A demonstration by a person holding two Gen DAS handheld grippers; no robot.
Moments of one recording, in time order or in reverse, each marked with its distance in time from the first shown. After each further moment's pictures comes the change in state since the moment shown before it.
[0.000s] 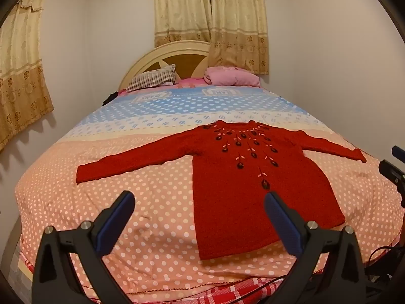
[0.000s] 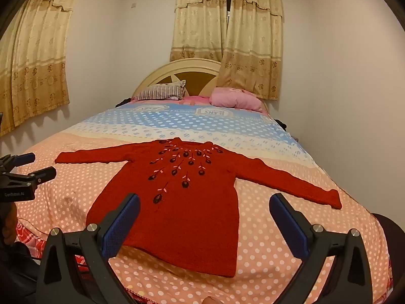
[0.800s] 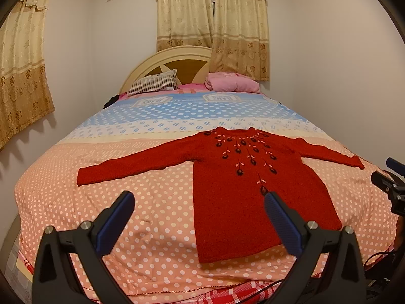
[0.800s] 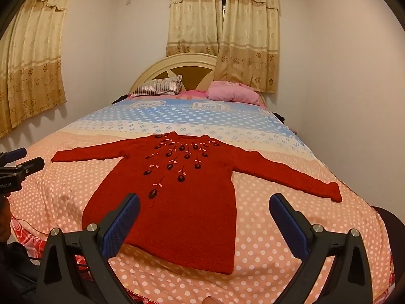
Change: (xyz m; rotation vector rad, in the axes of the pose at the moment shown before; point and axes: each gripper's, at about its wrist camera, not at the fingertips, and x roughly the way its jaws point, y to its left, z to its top) left arm -0.007 0.003 0.008 -0.024 -0.026 -0.009; right arm 0.008 -0.008 -0.007 0.009 0.019 -0.018
